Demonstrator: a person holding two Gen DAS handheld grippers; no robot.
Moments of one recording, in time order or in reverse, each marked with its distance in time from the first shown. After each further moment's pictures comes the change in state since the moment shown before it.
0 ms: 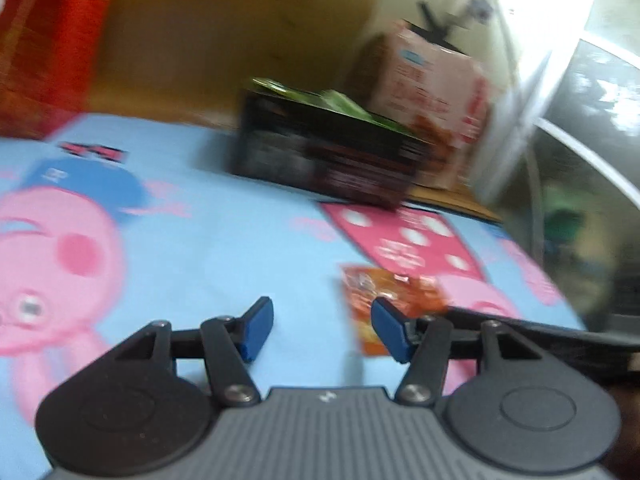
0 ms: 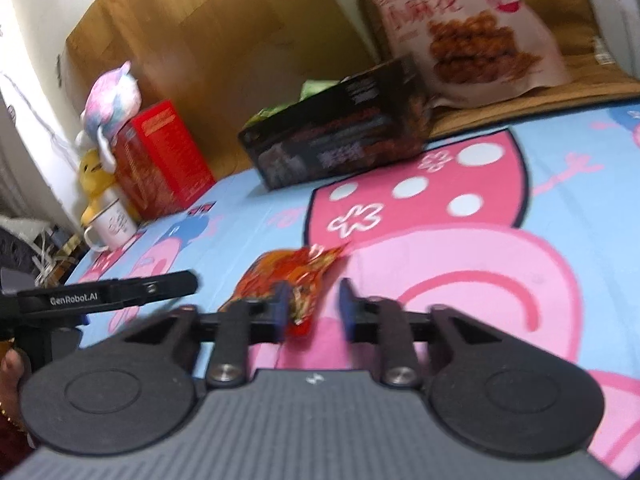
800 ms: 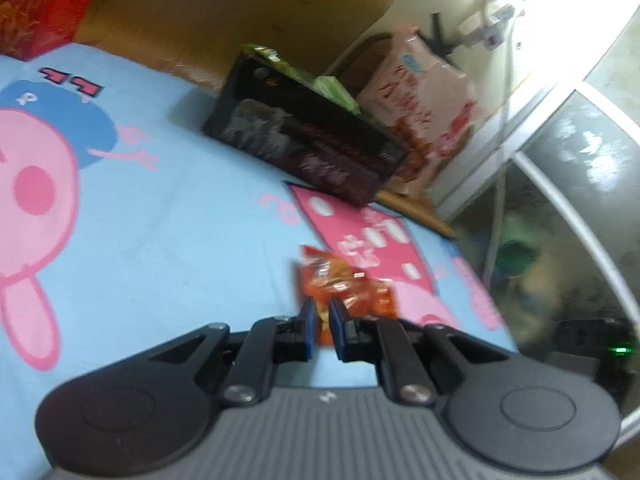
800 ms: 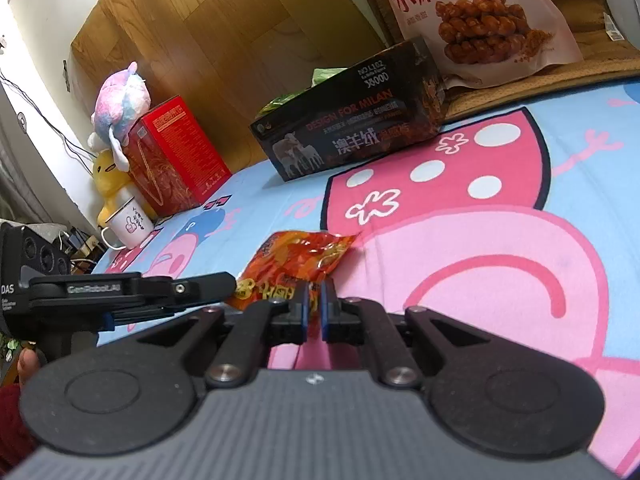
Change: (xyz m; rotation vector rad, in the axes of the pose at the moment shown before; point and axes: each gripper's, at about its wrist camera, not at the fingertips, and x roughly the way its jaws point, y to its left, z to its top) left arm 0.007 0.021 0.000 -0.195 0.024 -0.186; right arm -0.001 0.001 -0.001 0.056 0.019 0.042
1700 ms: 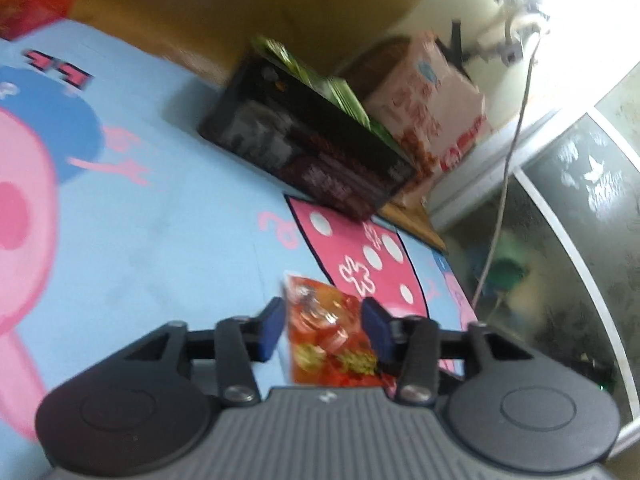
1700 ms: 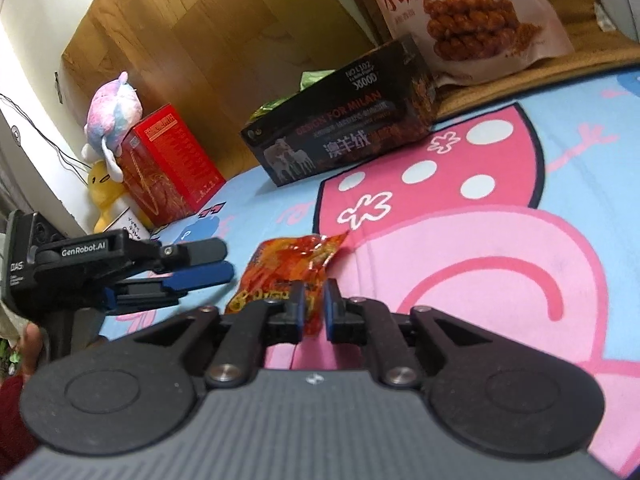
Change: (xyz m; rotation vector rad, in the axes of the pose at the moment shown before) left arm 0.023 0.015 0.029 -0.071 0.059 -0.030; right arm 0.005 -0.007 0.005 0.045 0.003 0.006
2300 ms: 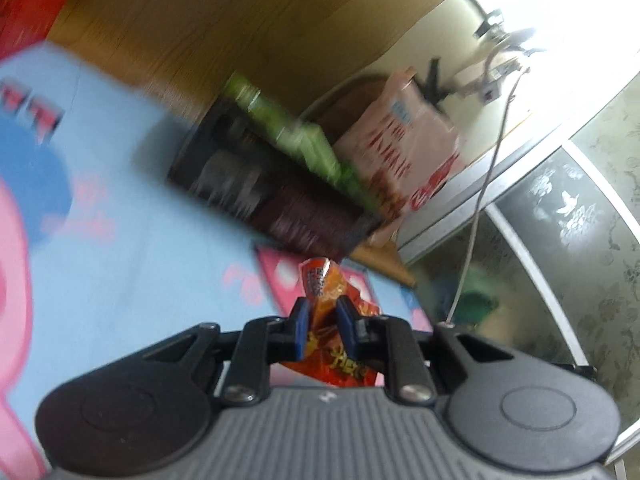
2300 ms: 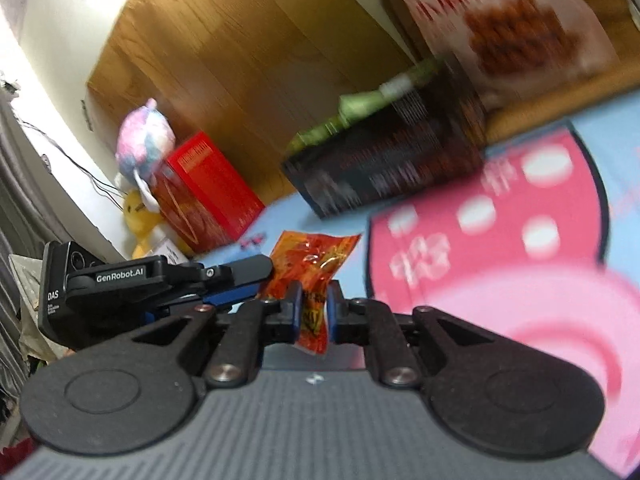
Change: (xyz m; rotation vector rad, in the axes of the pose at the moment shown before) left arm -0.012 -0.012 0.037 -0.008 -0.107 -0.079; right arm 0.010 0.012 0.038 0.010 -0.054 0.124
